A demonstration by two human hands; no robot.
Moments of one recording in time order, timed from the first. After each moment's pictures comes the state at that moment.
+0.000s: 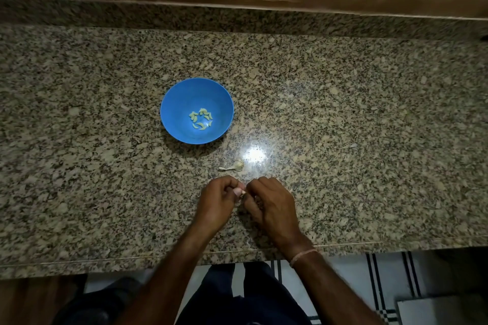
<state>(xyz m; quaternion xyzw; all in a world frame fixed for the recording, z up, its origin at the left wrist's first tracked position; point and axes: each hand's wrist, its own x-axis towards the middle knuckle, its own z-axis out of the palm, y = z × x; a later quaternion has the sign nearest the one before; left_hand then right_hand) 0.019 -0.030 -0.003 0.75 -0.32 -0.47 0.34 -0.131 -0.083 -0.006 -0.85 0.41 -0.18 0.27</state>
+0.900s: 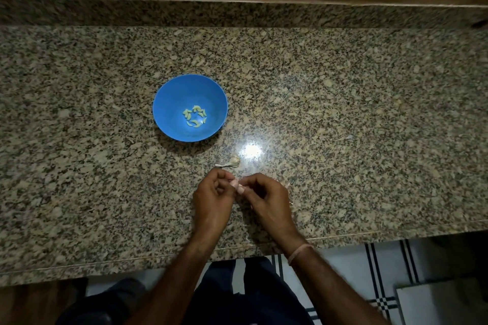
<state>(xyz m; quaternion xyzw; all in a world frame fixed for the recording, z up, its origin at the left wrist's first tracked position) 0.005 -0.023 -0.002 0.78 -0.23 -0.40 0.43 -0.123 -0.076 0.001 -0.61 0.51 -0.24 0.55</state>
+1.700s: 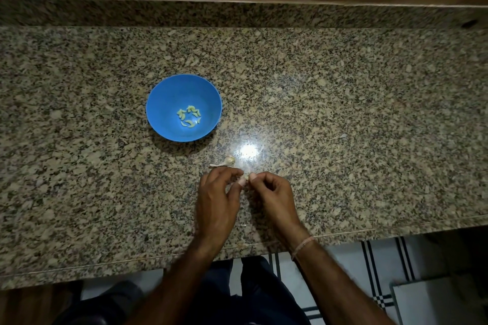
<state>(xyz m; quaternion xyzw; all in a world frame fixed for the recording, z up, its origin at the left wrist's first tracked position) -0.011 -0.026 -0.004 0.79 -0.42 -0.27 0.36 -0.136 -0.086 0.000 -0.48 0.54 -0.26 0.64</state>
